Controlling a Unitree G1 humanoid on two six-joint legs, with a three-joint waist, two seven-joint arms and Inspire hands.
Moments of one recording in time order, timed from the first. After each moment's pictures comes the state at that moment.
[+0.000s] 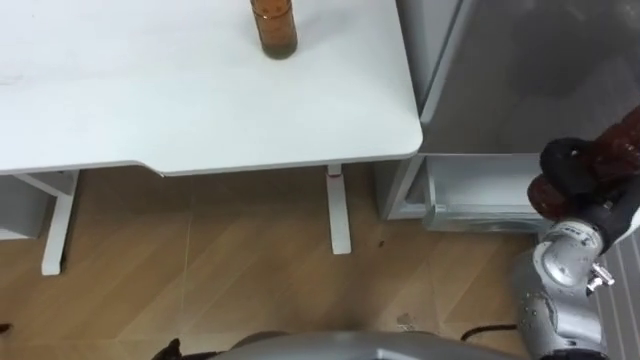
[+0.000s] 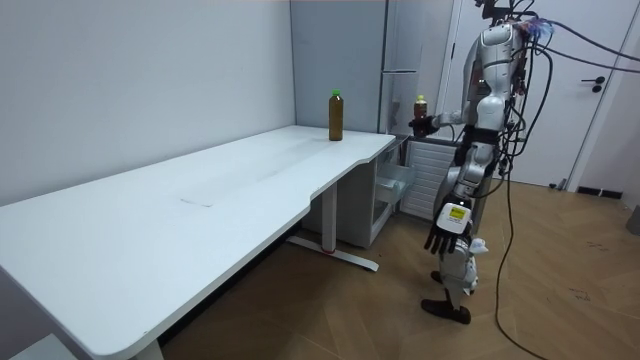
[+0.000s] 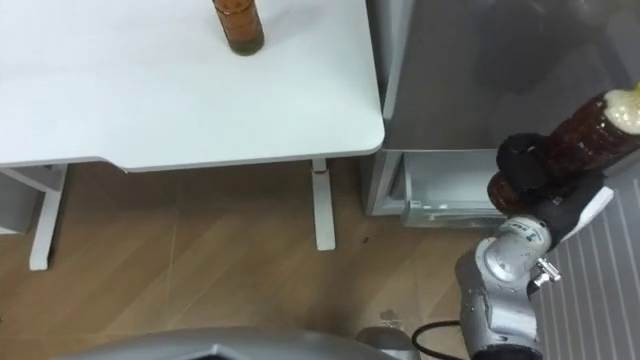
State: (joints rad) left arm 0.20 0.20 -0.05 1.27 -0.40 -0.11 -0.02; right arm 0.20 -0.23 -0.03 0.21 0.49 -0.22 -0.72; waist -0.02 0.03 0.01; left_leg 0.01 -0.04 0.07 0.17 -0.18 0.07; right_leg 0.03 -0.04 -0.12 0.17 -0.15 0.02
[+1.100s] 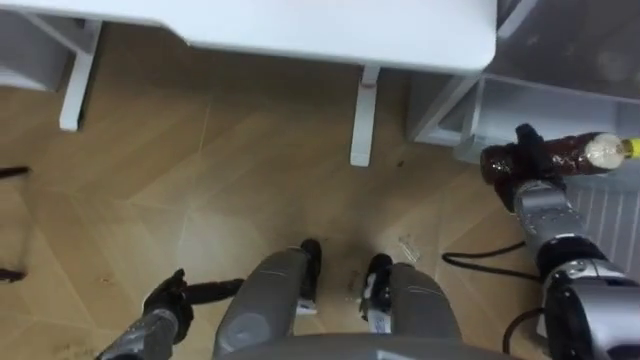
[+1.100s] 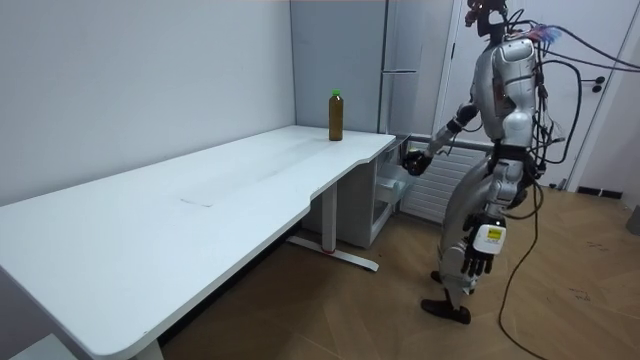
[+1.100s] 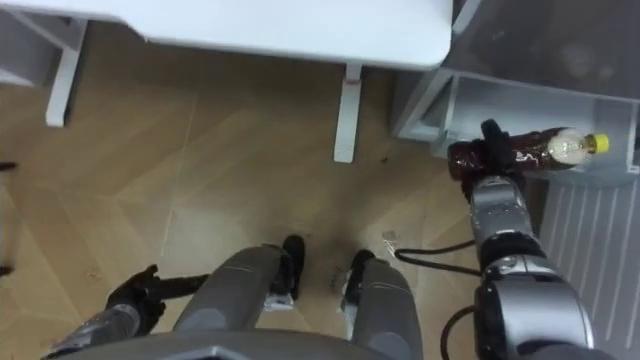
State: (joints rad) left arm -0.04 0.24 -0.07 1.26 -0.50 -0.07 -0.03; right arm -0.38 -0.32 -0.09 1.07 1.48 -0.10 -0.26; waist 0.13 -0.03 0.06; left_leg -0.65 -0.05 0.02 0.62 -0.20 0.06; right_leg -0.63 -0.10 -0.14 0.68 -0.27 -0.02
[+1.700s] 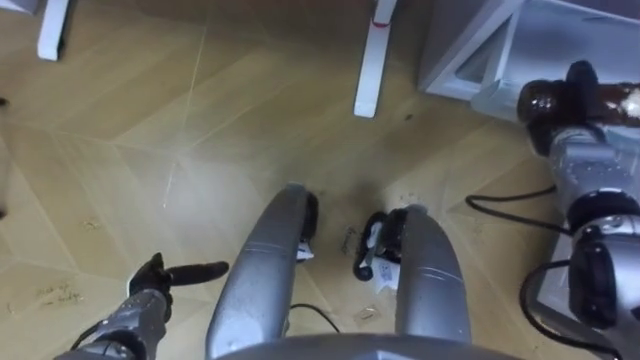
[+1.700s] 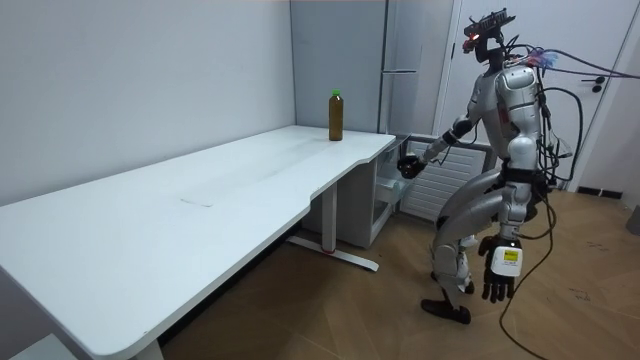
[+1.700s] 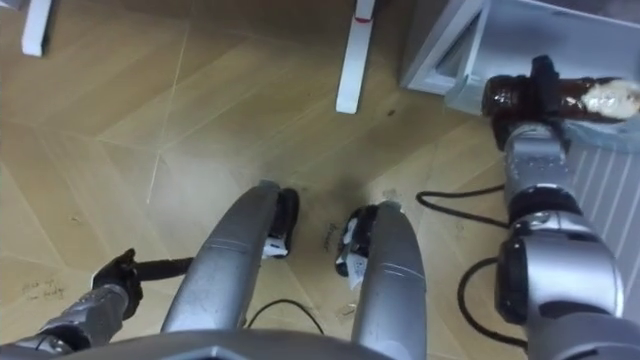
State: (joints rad) left arm -0.09 0.27 -0.14 1.28 -0.51 -0.05 0.08; right arm -0.54 -0.44 -0.15 1.09 1.56 -0.09 -0.19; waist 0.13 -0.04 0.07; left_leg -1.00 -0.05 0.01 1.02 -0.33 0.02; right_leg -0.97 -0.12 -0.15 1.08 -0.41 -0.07
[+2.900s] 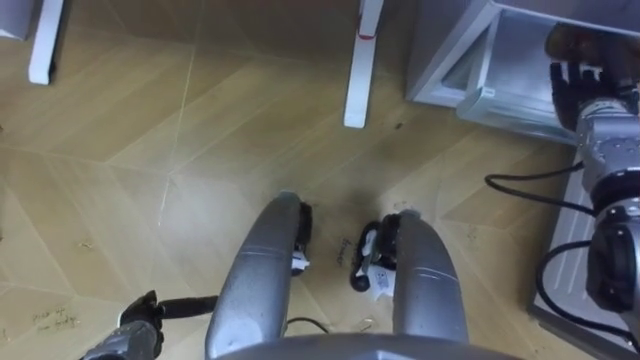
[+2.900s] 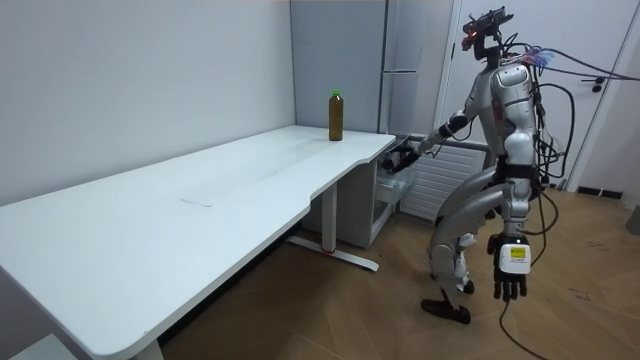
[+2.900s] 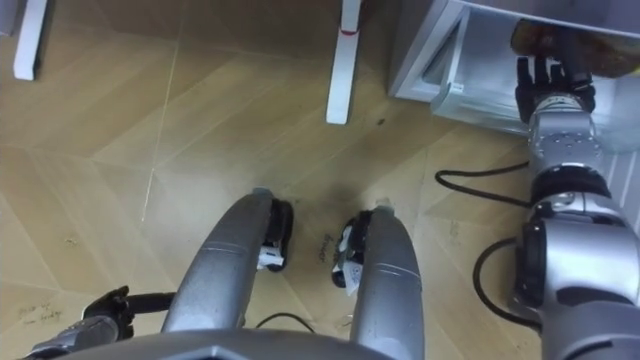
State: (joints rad) left arm -0.01 0.30 -0.16 1.28 -0.51 0.02 0.06; right arm -0.59 -0.47 -0.17 1.10 1.53 -0.06 -0.15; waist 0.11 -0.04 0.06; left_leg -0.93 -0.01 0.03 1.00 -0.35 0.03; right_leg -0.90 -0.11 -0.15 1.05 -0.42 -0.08
